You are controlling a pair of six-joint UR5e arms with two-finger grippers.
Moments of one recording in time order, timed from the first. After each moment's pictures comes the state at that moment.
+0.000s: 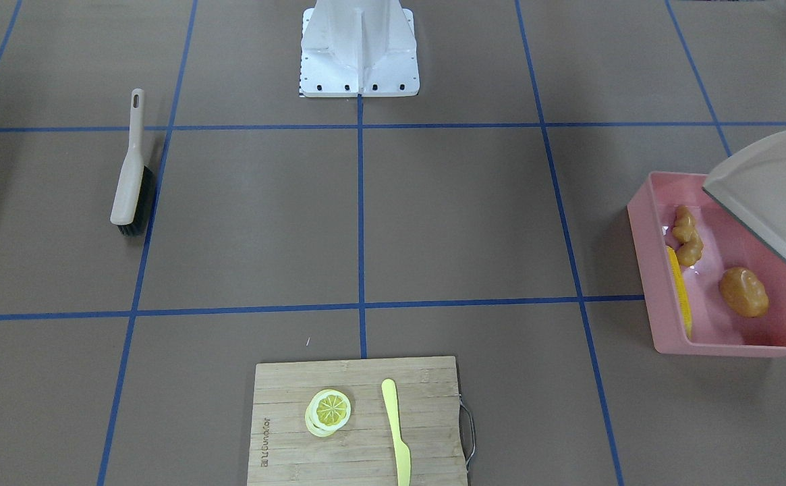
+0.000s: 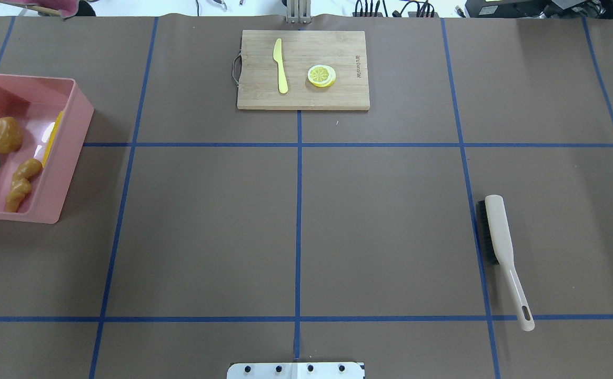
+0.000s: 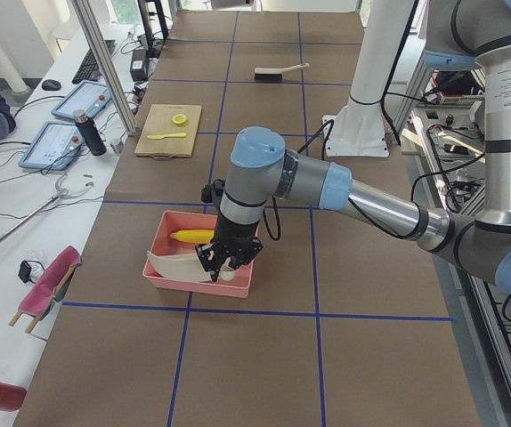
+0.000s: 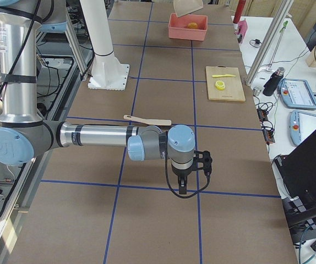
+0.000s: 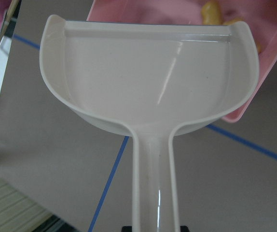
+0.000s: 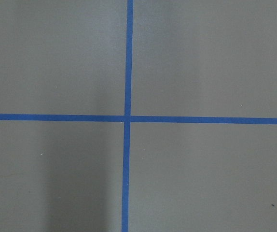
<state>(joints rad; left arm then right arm) -1.62 -1.47 -2.02 -1.48 -2.38 1.11 1.60 -1.63 1.64 -1.45 2.32 0.07</state>
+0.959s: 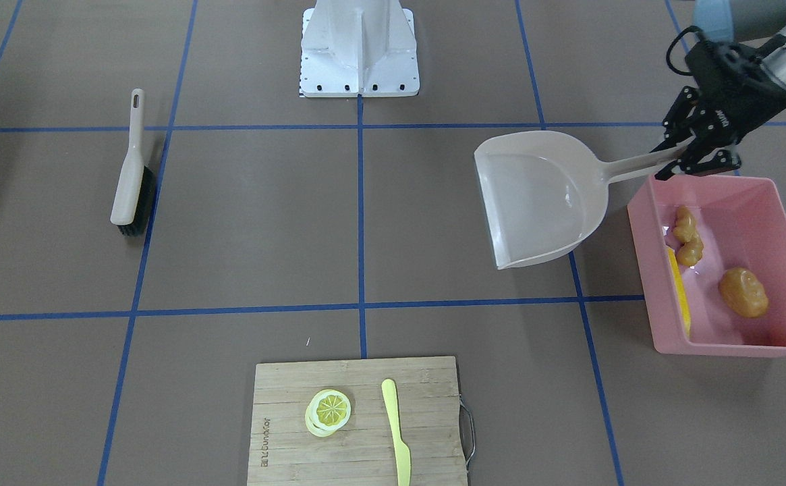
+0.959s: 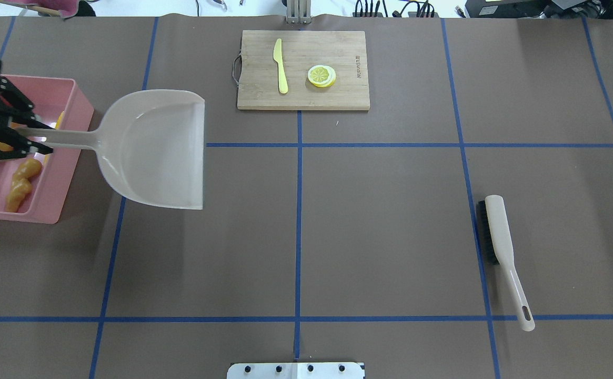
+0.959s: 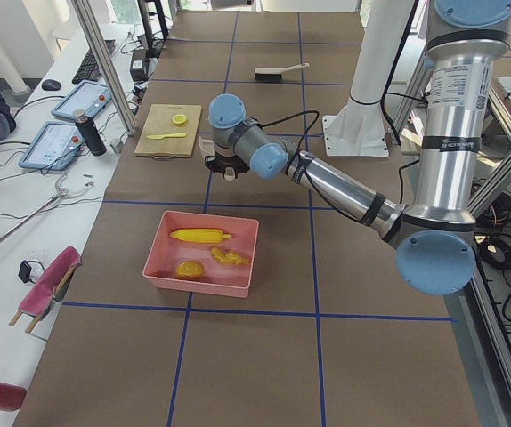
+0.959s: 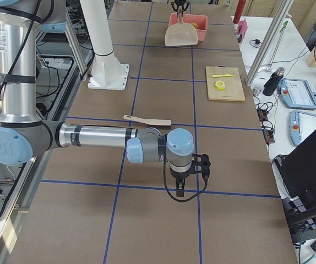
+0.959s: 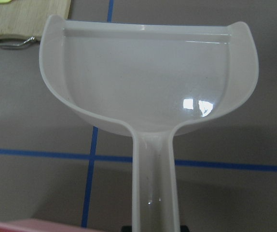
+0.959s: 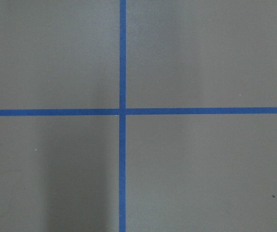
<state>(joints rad) -1.06 -1.69 -1.95 -1.96 -2.39 0.56 1.60 -1.63 1.63 -1.45 2.32 0.08</state>
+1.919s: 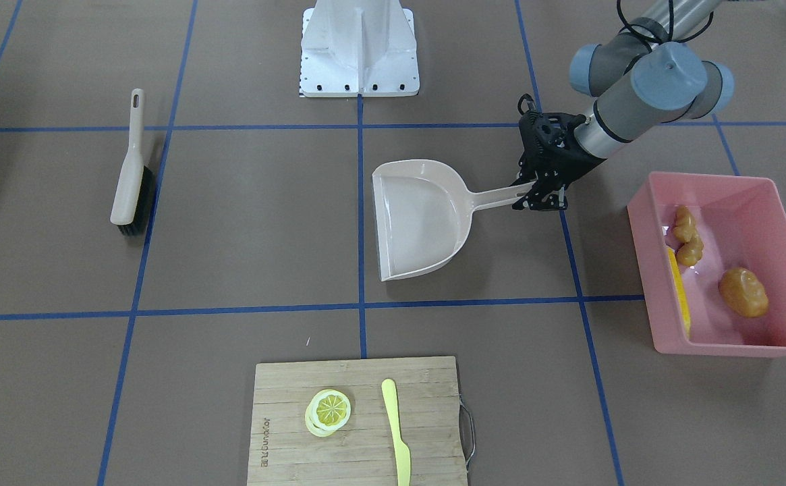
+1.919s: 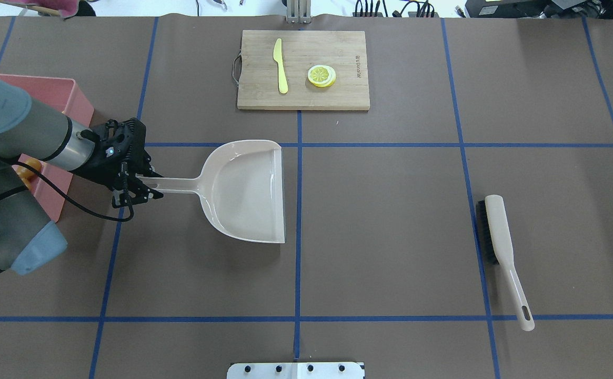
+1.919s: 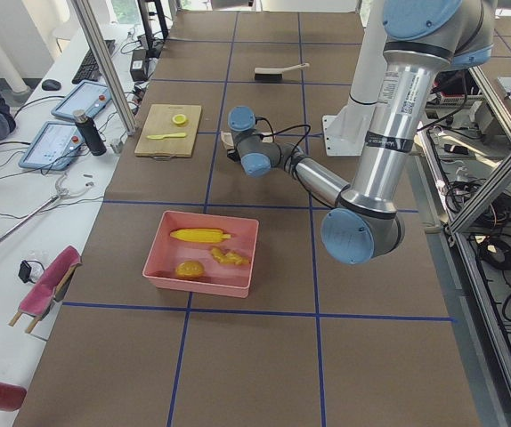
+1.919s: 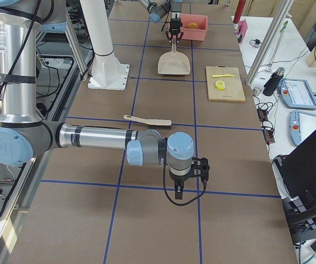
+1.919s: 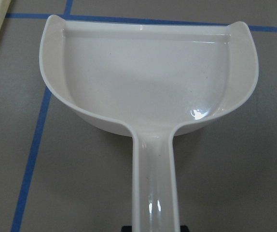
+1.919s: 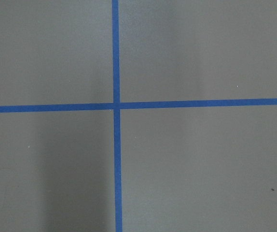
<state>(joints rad) -0.77 -1.84 -1.74 -2.17 -2.26 0.30 1.60 -1.63 1.61 -1.46 2.32 0.08</state>
